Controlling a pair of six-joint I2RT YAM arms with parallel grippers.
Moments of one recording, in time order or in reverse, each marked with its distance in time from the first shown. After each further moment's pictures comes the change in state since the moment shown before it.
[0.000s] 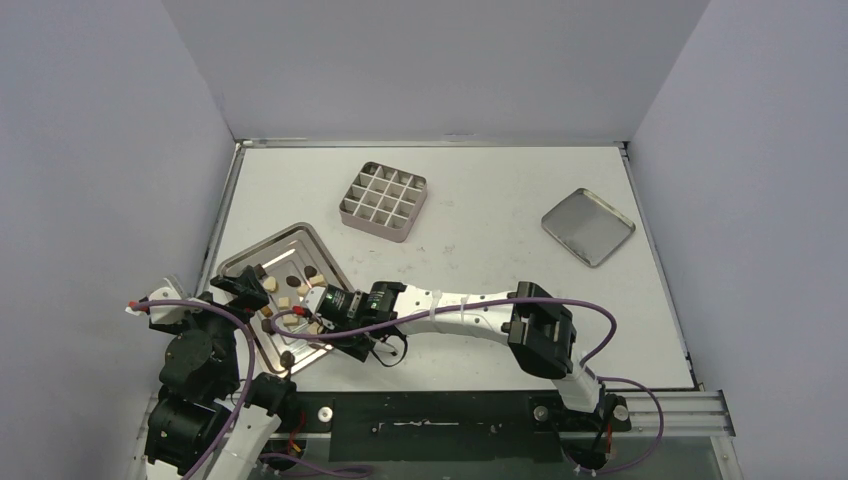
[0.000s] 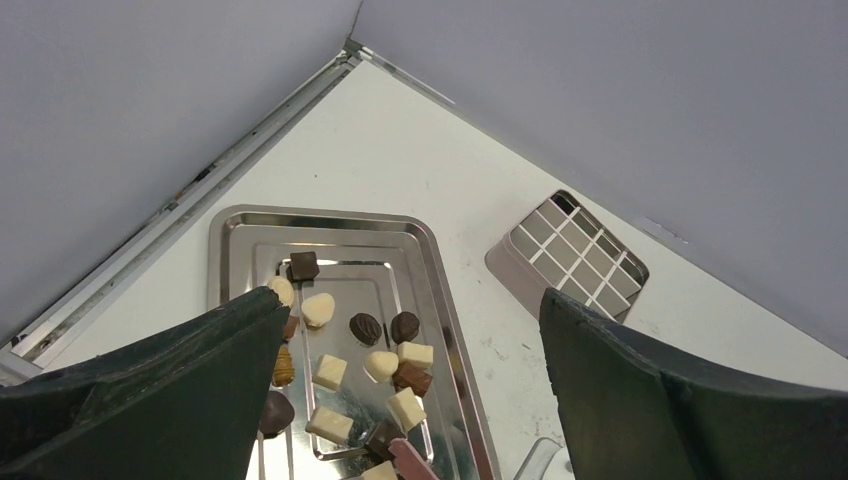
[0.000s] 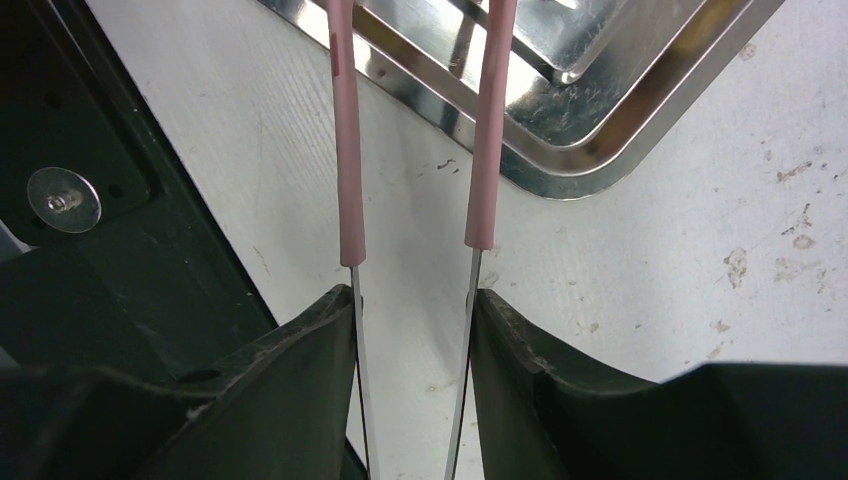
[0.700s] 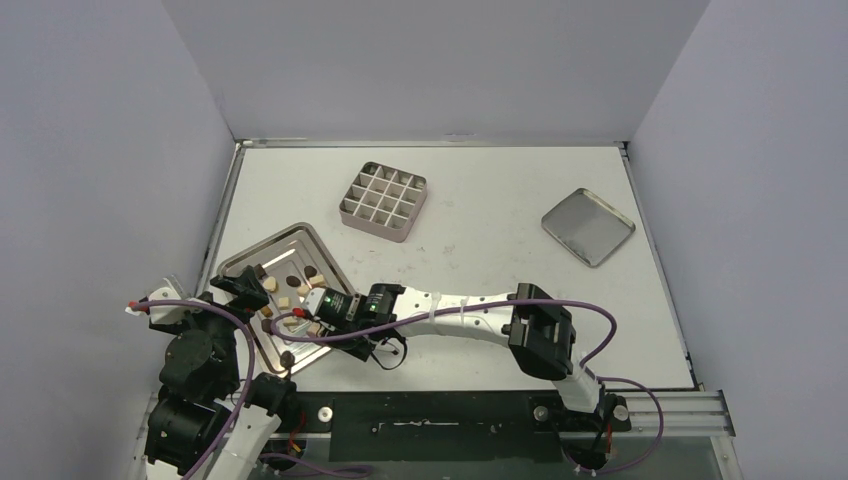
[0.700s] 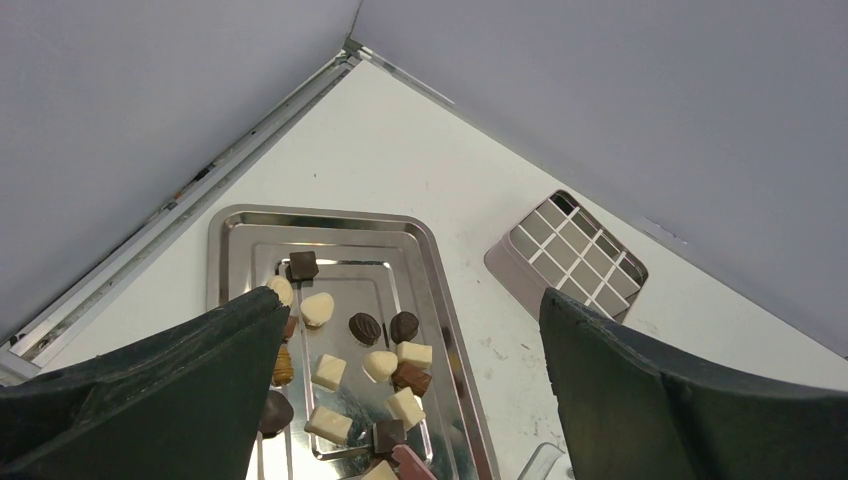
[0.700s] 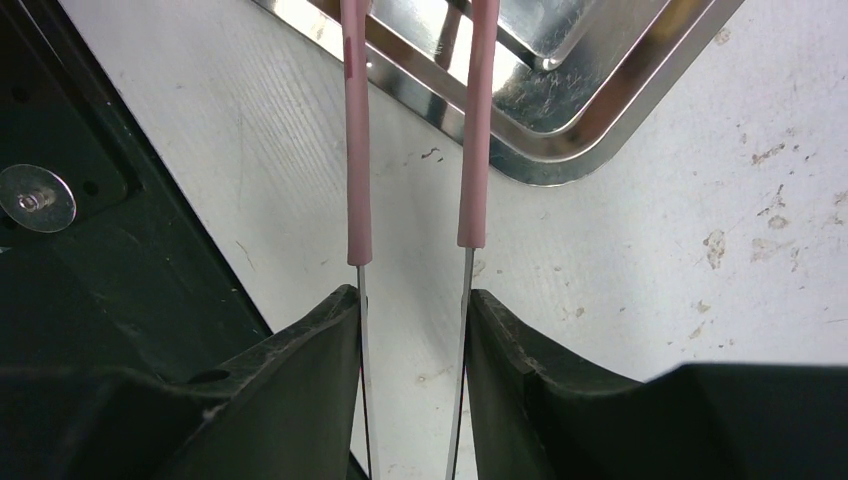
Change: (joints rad) left arm 0.000 0.000 0.000 0.000 0.000 -0.003; right arm 0.013 0.000 0.006 -0.028 0.040 0.000
